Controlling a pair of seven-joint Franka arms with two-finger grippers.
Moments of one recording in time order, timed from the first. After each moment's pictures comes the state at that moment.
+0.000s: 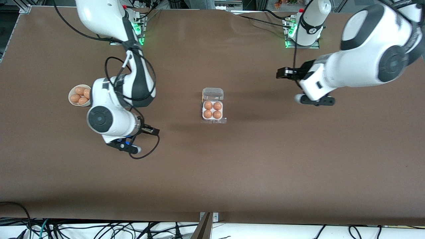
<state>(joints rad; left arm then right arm) -0.12 0.25 -0.22 -1.51 -0.38 1.41 -0.35 0.73 0.70 -0.57 -1.37 0.44 1.76 0.42</state>
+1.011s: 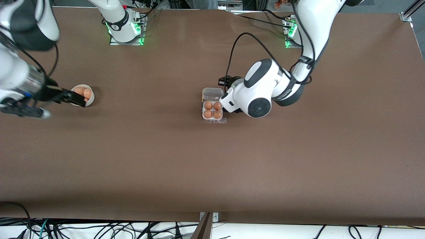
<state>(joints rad) -0.43 0.67 -0.22 -1.40 -0.49 1.55 -0.53 0.09 0.07 -0.06 -1.71 0.03 1.76 0.16</state>
